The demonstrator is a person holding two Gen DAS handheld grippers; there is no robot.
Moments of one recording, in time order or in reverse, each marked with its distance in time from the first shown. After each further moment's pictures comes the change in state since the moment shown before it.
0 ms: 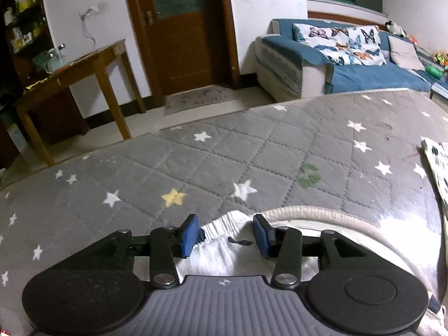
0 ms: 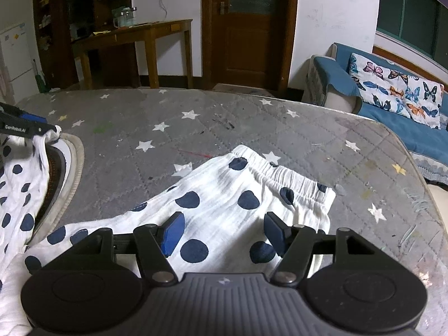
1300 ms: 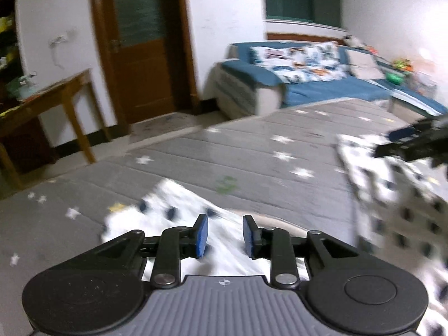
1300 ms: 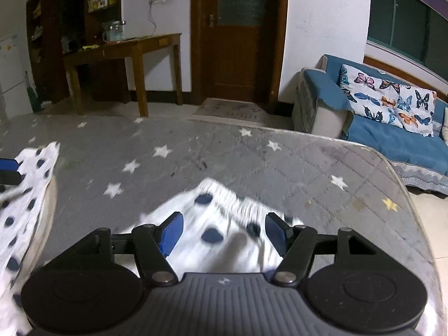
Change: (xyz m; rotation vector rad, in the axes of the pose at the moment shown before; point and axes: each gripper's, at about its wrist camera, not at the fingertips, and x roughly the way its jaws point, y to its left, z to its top) left arm -0.067 -0.056 -0.023 0.075 -0.129 -0.174; right arm 0.008 -0.023 0.032 0.001 -0.046 -0.031
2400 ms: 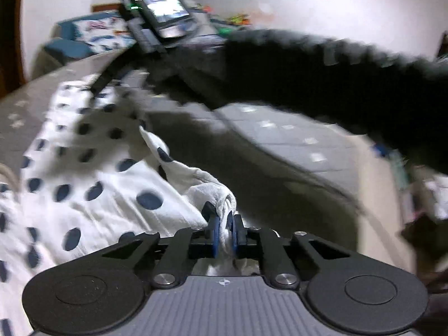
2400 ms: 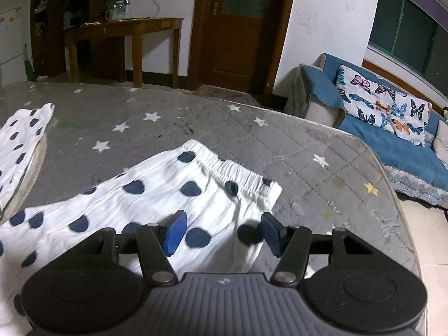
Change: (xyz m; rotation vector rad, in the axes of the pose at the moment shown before) left arm -0.093 -0.209 -0.080 0.239 0.150 -0.697; right arm 0.007 -0.013 -0.018 -0.076 0.034 -0.057
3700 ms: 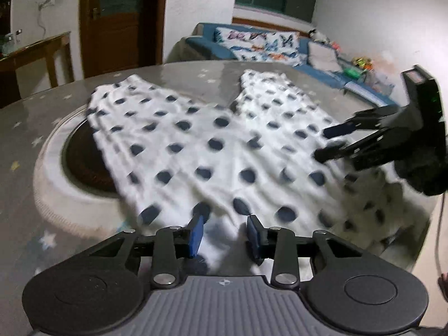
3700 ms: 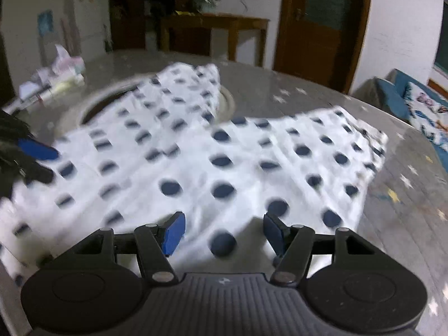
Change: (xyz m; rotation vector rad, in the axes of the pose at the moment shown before) left arm -0.145 0.042 -0.128 -0.331 -0.124 0.523; right arm -0.160 0.126 -0.107 -0.154 0.006 0.255
